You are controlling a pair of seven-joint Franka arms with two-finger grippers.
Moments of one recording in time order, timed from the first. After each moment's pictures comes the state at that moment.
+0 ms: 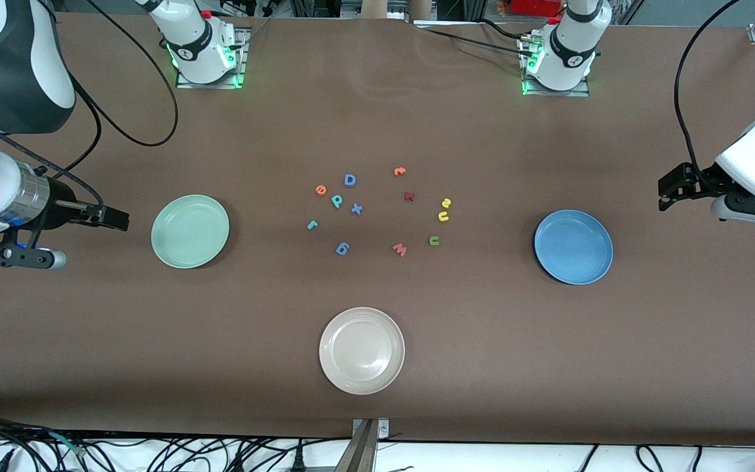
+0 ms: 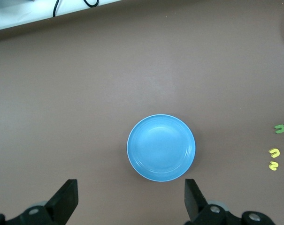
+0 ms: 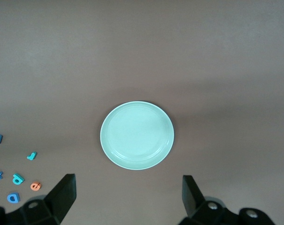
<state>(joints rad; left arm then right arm) -0.06 0.09 0.03 -1.63 0.04 1.78 0.16 -0.14 0.37 0.31 -1.32 -0.14 1.54 0.28</state>
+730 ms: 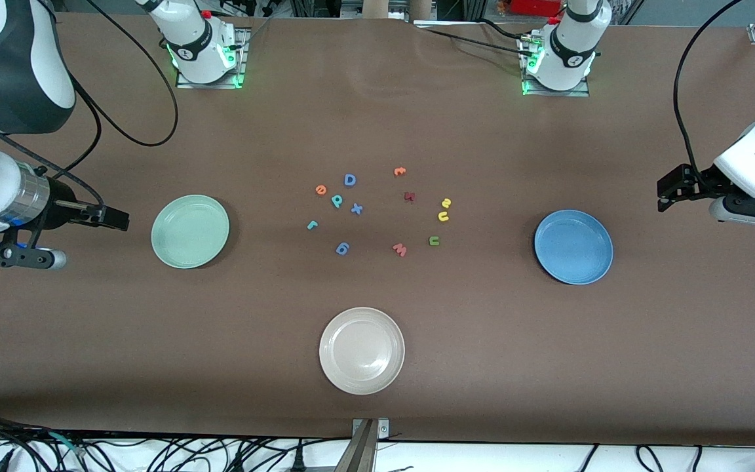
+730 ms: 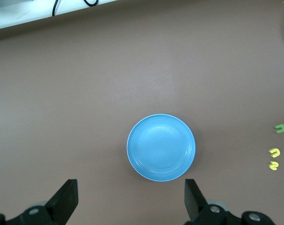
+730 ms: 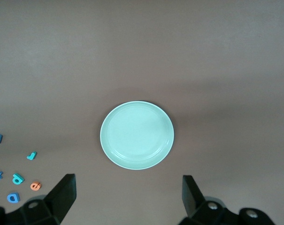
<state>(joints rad) -0.06 0.09 0.03 -1.63 0.04 1.78 0.16 -0.14 0.37 0.31 -1.32 -0.14 1.54 0.28</state>
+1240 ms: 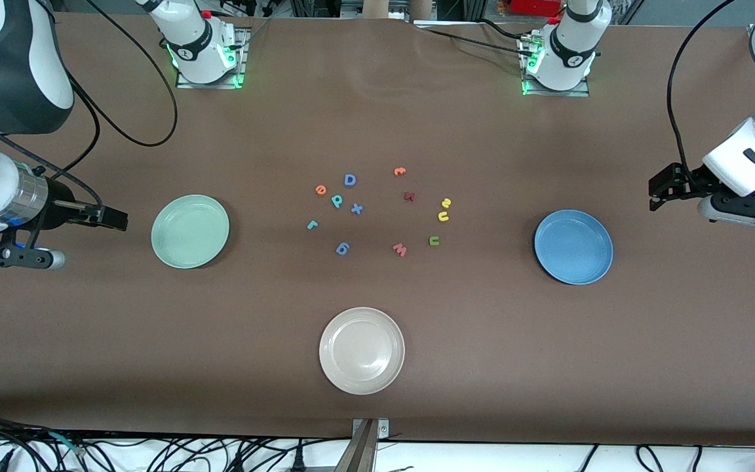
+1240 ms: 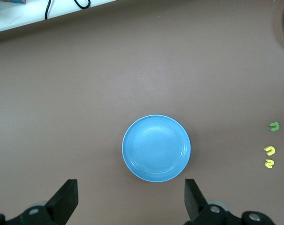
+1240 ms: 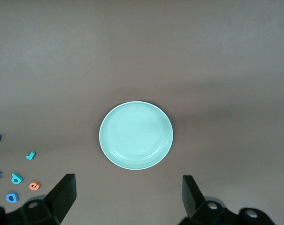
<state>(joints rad) -0.06 0.09 0.01 -1.63 0.04 1.79 0.16 -0.14 0.37 0.30 -1.32 -0.14 1.54 0.28</state>
